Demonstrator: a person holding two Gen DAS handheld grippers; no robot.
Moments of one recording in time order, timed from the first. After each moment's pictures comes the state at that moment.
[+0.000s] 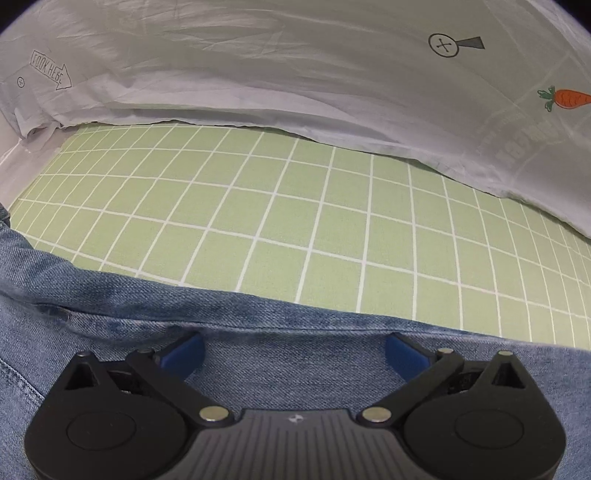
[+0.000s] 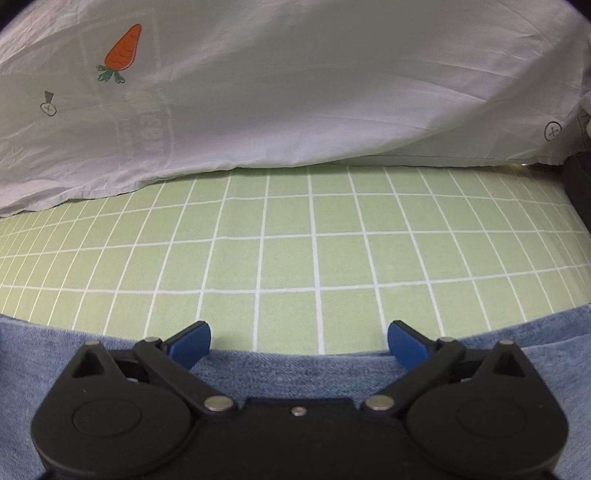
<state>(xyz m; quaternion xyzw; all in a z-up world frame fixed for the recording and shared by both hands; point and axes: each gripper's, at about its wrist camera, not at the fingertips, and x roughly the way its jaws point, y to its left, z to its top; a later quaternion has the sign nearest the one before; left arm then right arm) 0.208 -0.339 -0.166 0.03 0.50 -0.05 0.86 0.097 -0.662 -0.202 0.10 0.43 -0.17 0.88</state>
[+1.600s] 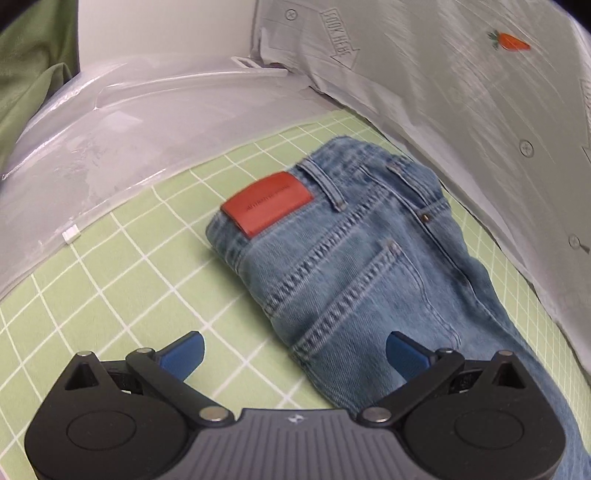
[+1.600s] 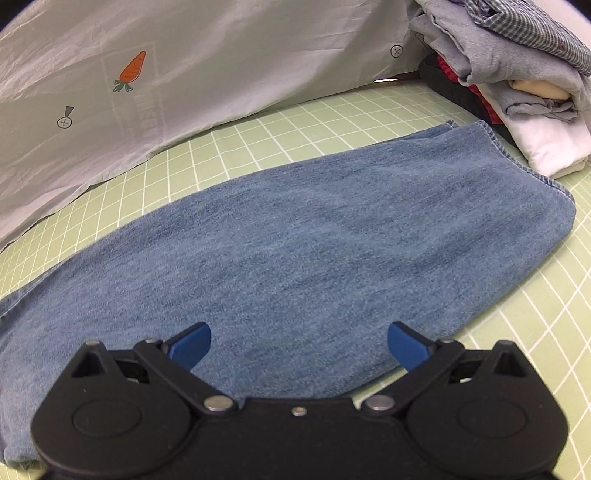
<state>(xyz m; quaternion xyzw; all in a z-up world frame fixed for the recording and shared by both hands) 0.118 -0.012 -0.111 -0.21 0.46 0.08 0.86 -0.051 -0.524 -0.165 0.21 0.41 -0.31 0.83</state>
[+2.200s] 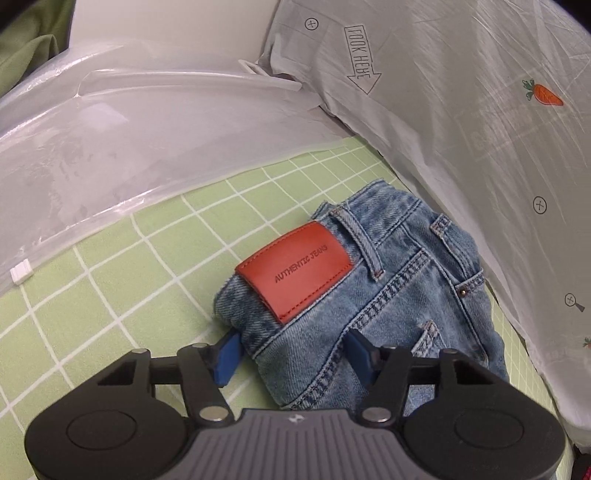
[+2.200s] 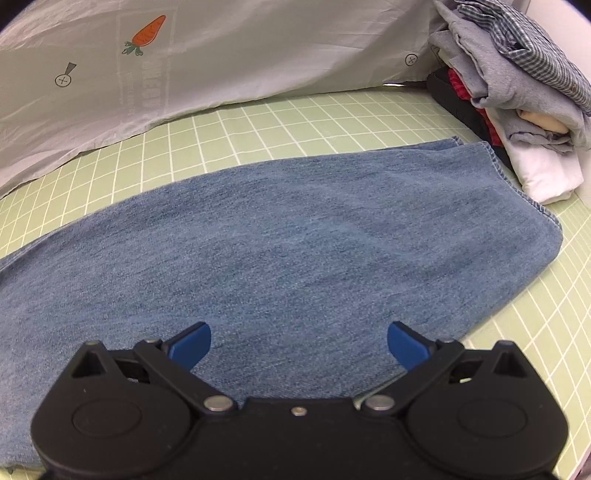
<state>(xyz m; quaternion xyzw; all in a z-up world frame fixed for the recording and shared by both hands) 0.155 0.021 -0.141 -0.27 0.42 0.04 0.87 -0.025 -0.498 -0.162 0.15 0.45 -0.34 0.81</state>
